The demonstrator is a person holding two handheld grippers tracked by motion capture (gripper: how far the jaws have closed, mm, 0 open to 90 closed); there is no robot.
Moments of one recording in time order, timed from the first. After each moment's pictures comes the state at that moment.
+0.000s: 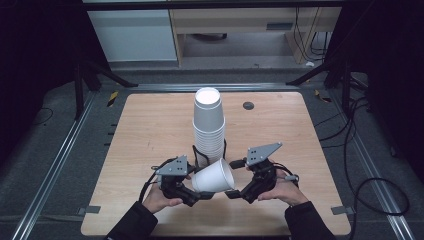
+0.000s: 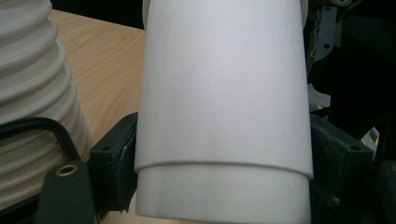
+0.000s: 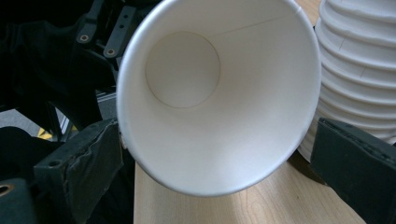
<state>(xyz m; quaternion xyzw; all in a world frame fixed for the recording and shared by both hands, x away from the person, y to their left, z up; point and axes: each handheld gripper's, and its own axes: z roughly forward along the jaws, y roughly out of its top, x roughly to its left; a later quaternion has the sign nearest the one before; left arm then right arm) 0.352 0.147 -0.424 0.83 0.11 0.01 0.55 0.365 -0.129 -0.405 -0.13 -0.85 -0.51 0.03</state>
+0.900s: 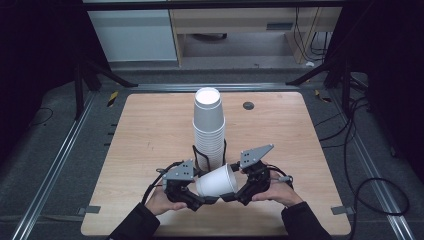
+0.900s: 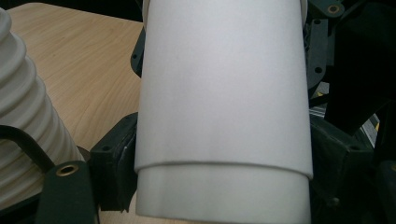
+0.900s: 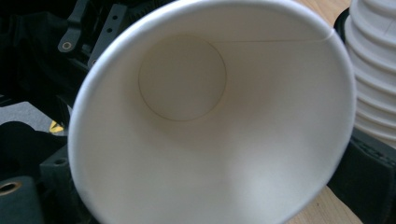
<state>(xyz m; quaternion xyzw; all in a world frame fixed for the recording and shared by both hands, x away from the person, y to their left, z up) 0.345 0.135 -0.426 0.84 0.10 0.00 0.53 0.366 -0.116 -0.416 -0.12 -0.85 -0.50 0.06</state>
